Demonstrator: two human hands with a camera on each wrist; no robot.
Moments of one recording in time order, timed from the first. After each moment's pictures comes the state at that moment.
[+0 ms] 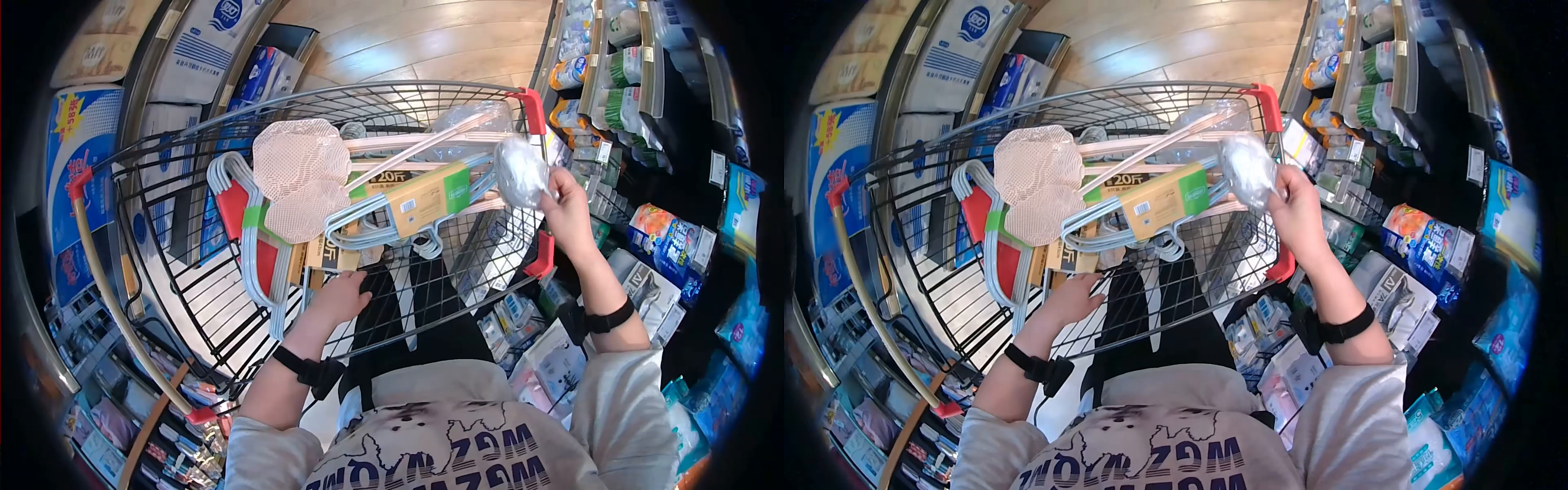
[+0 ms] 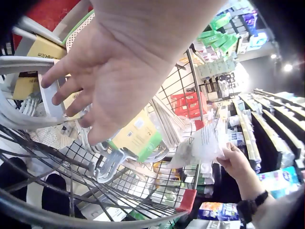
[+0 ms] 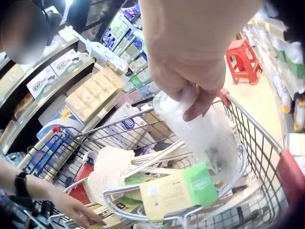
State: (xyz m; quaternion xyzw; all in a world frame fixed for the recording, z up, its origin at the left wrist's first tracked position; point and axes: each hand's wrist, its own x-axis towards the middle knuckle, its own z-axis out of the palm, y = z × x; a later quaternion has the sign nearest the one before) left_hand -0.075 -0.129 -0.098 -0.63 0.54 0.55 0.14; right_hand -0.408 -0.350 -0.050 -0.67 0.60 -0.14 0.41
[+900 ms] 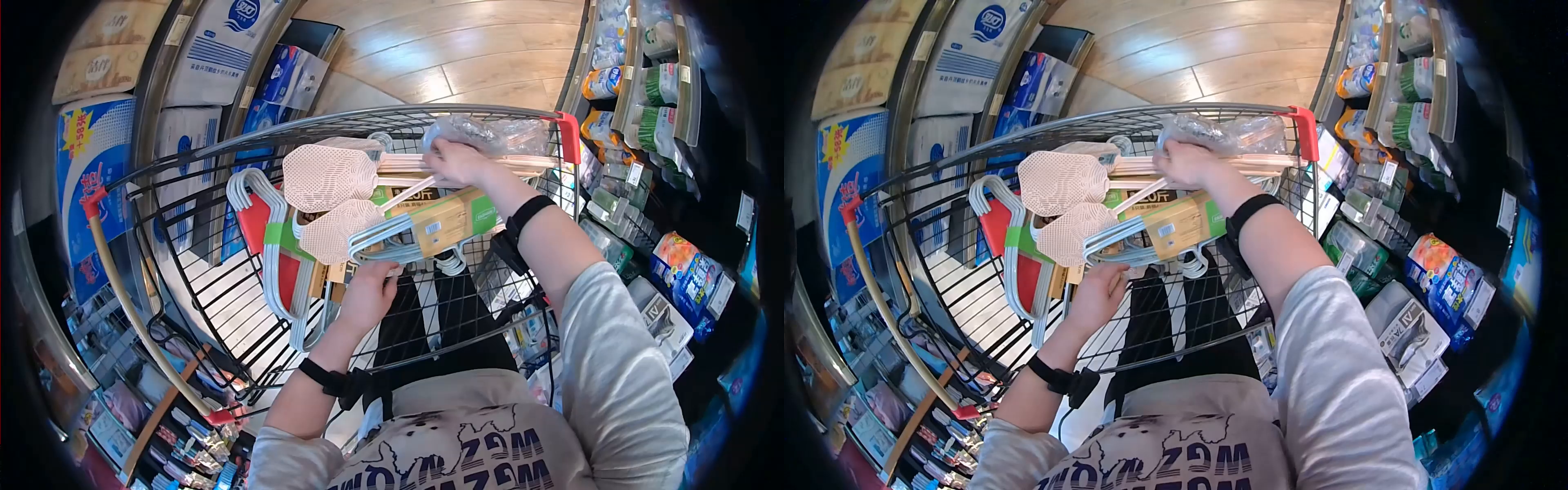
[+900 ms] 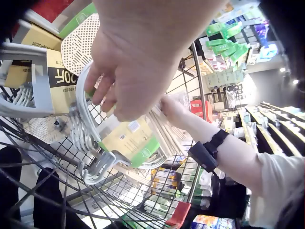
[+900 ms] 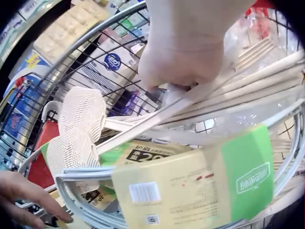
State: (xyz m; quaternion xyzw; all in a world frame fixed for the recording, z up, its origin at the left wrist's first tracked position) left_hand -0.086 -0.172 -0.100 -0.71 0.53 0.46 -0.12; right_hand -0.229 -0.426 -0.204 -0.78 0.42 0.14 0.45
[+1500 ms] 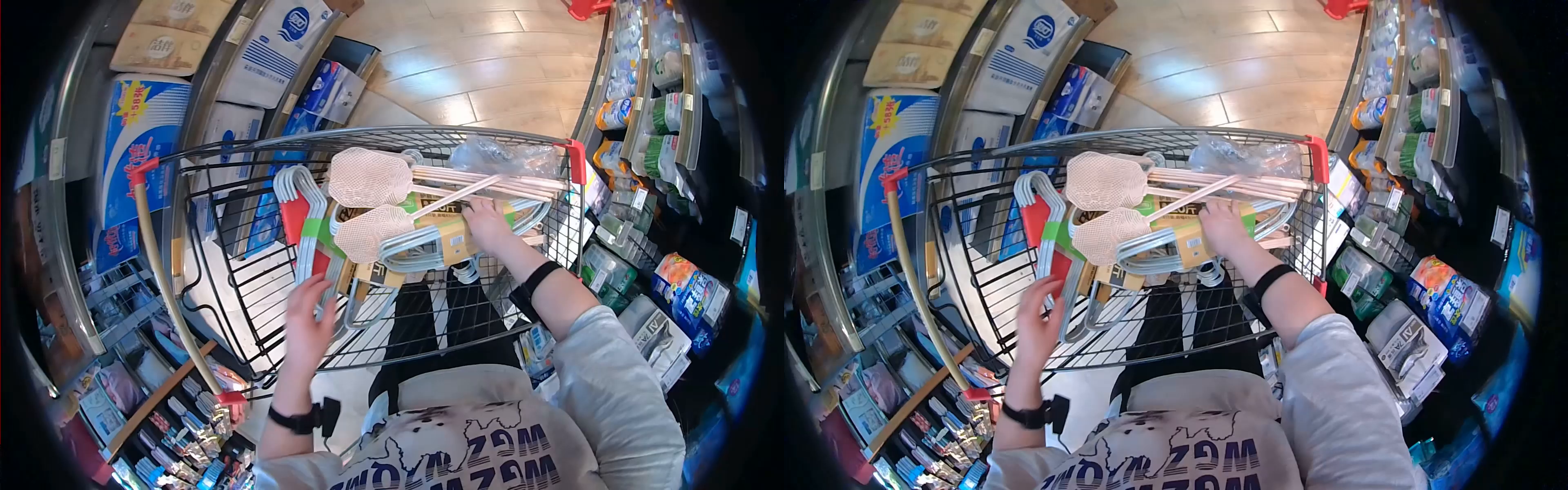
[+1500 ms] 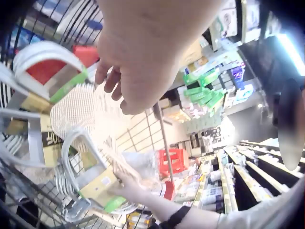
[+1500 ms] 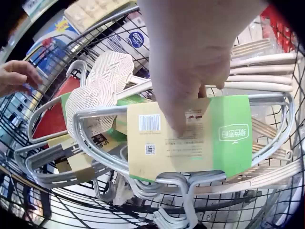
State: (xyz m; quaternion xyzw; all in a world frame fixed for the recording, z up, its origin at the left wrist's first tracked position) left_hand -0.011 -0.134 0.038 -0.82 0.49 0.25 -0.17; right_hand -0.266 -0.334 -0.185 -0.87 0.35 0.21 0.28
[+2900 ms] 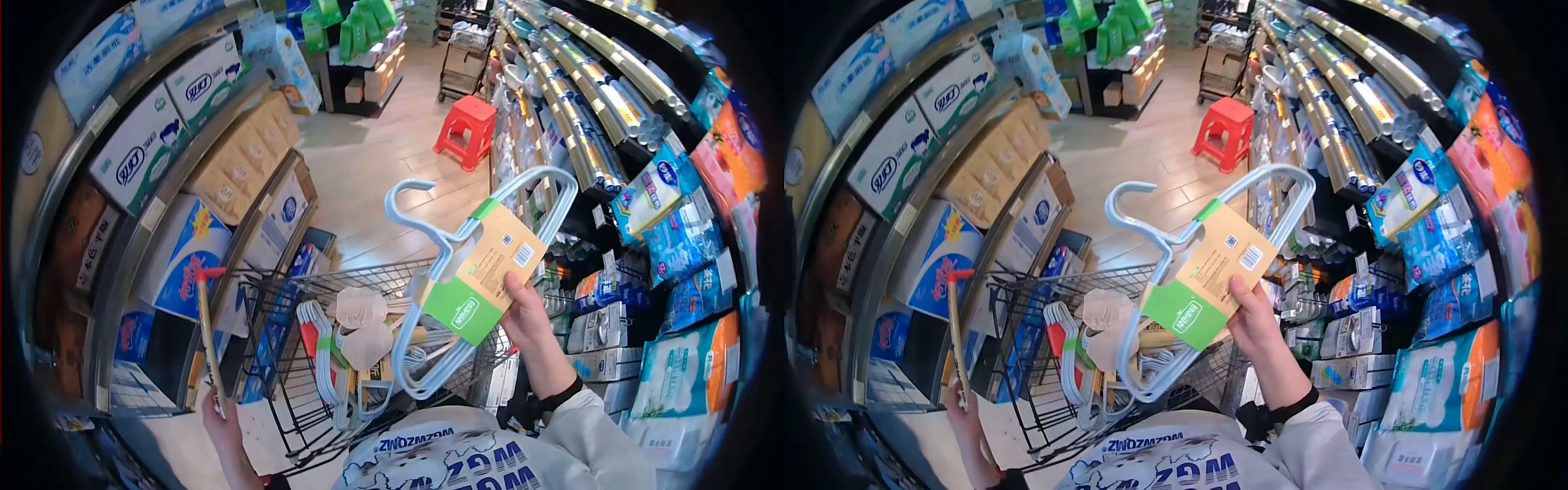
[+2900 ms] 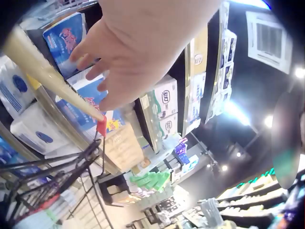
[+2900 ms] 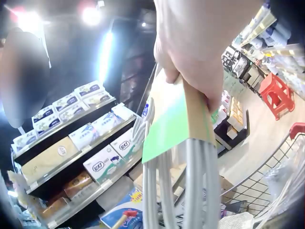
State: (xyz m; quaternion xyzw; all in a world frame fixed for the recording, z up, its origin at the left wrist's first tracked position) left_hand 0.185 0.029 0.149 -0.87 0.36 0.13 -0.32; right_hand -0.288 -0.235 0.217 -0.26 0.35 -0.54 0.72
